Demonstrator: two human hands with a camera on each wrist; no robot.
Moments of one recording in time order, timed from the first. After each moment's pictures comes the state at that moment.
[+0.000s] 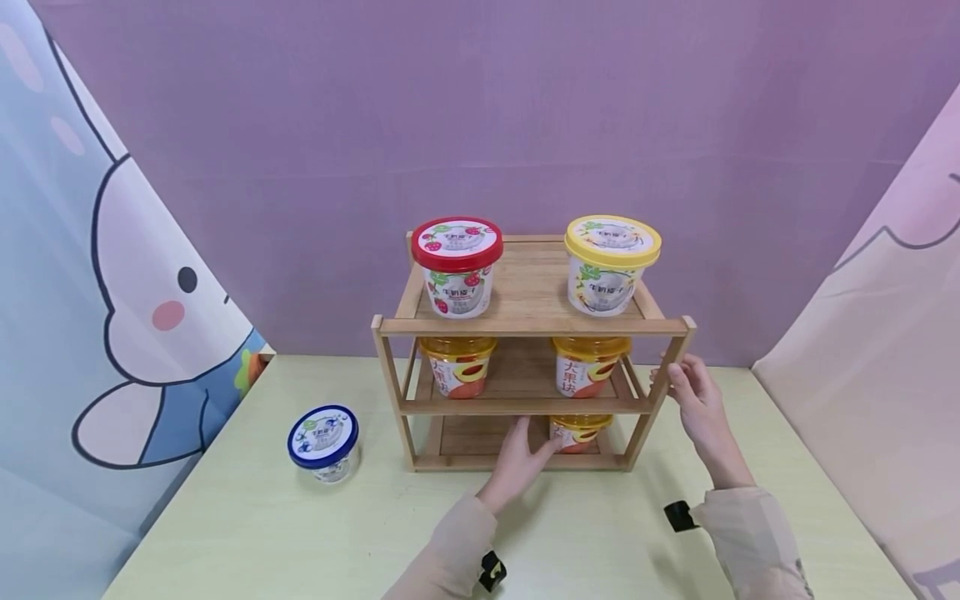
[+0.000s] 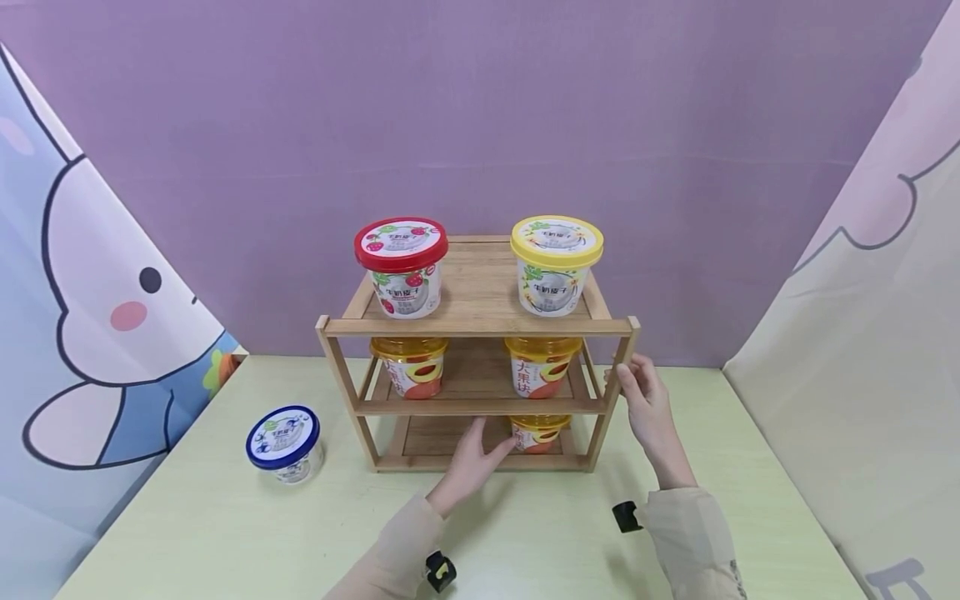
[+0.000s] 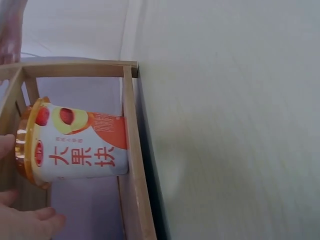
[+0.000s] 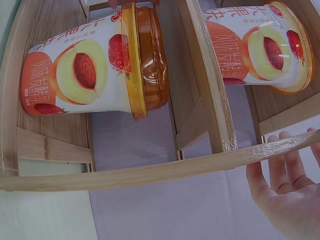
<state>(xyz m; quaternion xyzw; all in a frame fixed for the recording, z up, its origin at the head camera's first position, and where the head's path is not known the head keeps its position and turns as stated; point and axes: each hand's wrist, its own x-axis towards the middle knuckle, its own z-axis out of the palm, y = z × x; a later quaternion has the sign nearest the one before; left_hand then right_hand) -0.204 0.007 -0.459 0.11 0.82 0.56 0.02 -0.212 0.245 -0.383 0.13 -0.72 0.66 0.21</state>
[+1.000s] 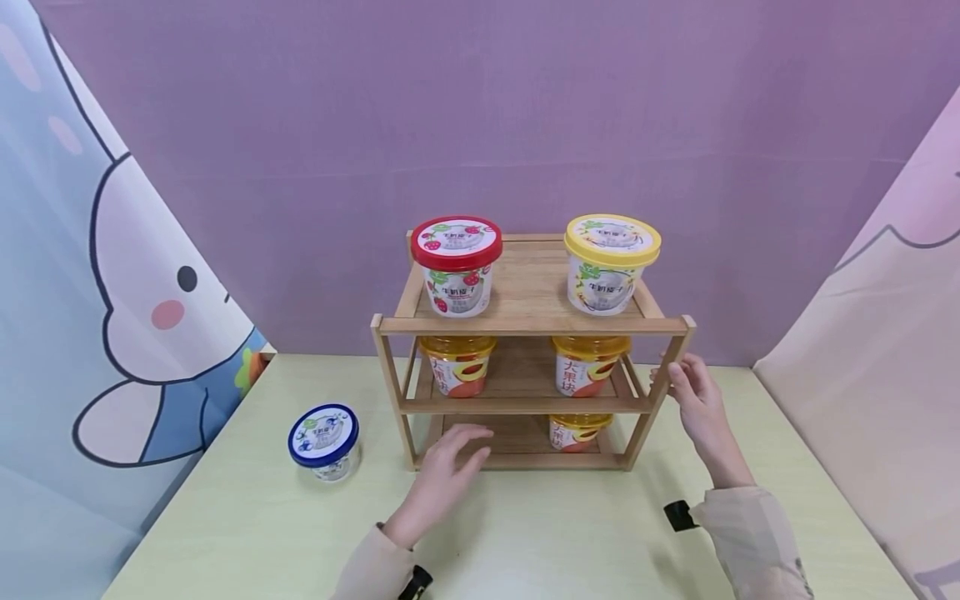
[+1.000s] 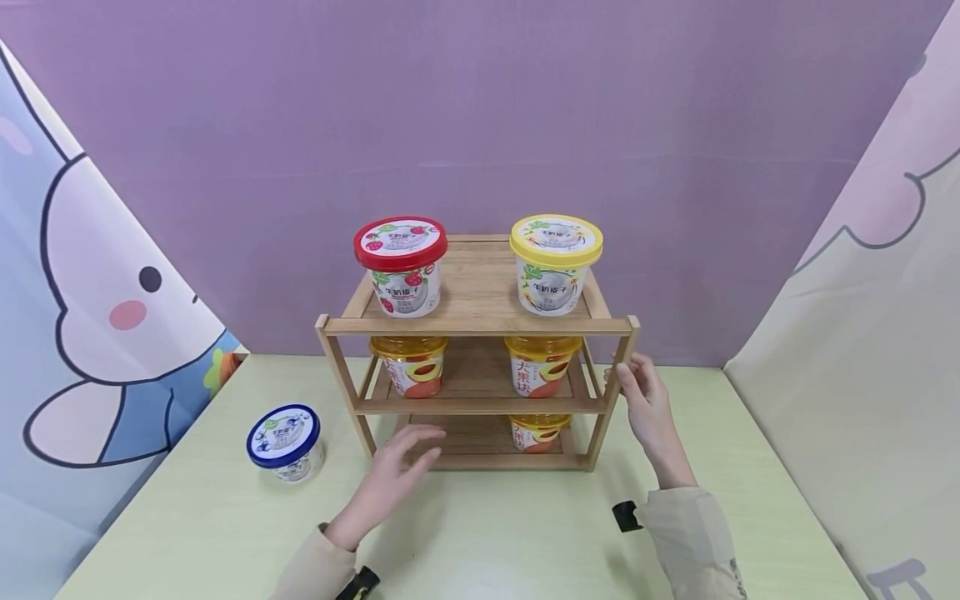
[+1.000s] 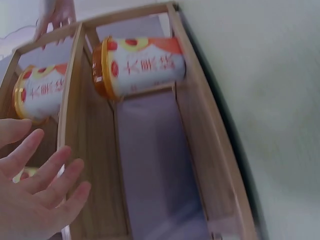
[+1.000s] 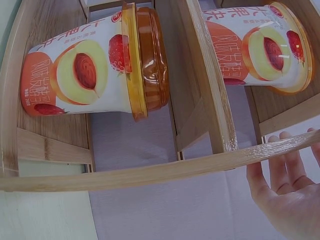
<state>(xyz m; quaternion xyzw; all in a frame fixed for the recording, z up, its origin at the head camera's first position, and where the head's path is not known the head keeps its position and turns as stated) -0.161 -0.087 -0.420 0.20 0.87 0.45 -0.08 -0.212 0.245 -0.382 0.12 -0.73 0.64 0.21</state>
